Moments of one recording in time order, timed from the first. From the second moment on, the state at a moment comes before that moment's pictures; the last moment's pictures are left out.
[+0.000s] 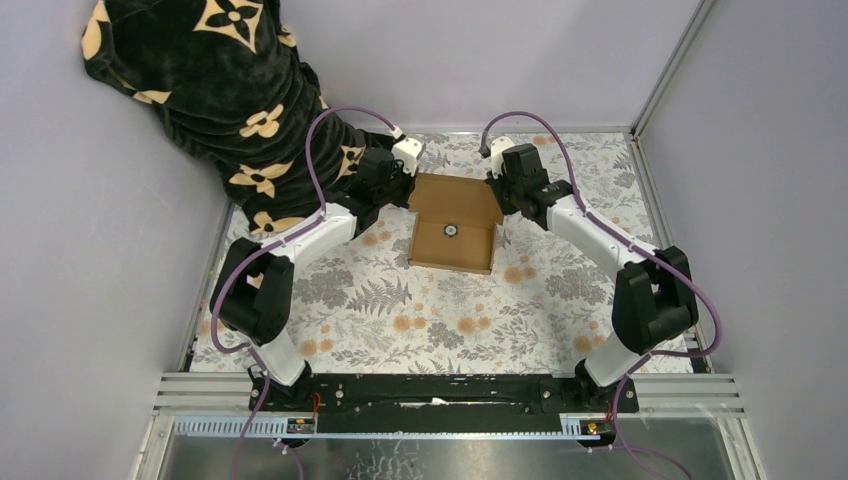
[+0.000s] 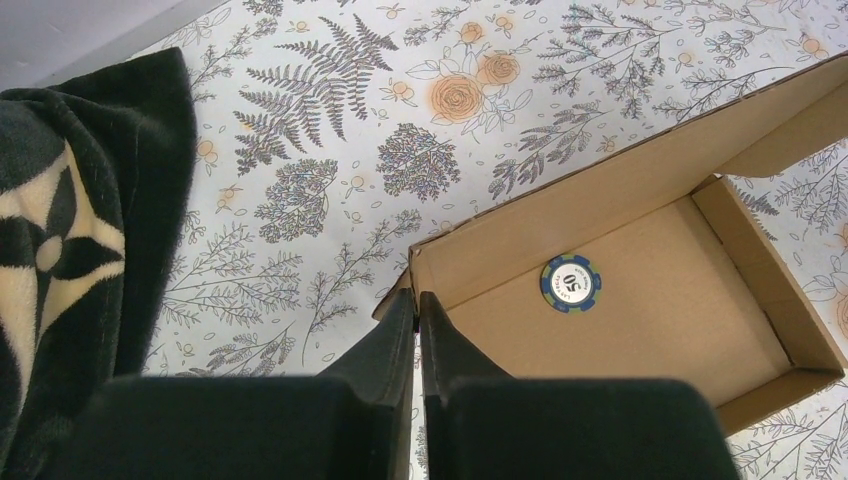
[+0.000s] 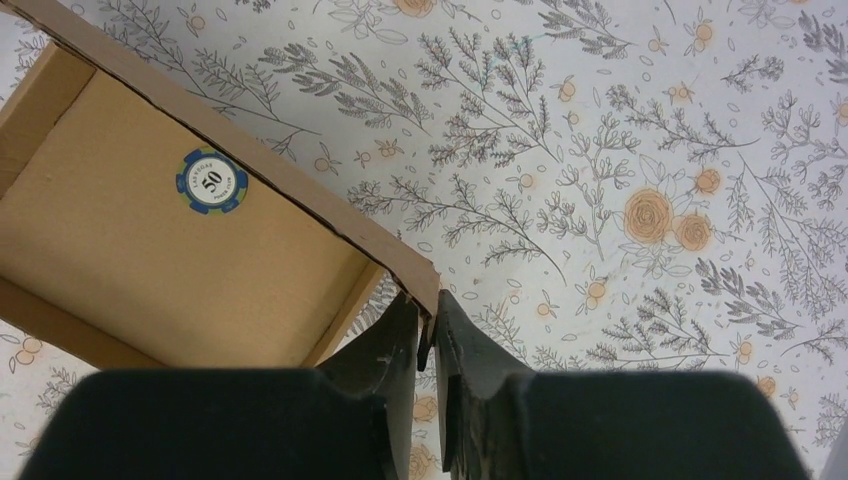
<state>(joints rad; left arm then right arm) -0.45 1.70 1.18 0.06 0.09 0.07 0.43 1.62 1.24 -0.36 0.11 -0.15</state>
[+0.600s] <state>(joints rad) -0.45 1.70 1.18 0.06 0.05 0.04 0.43 1.64 1.26 -0.36 0.09 -0.14</state>
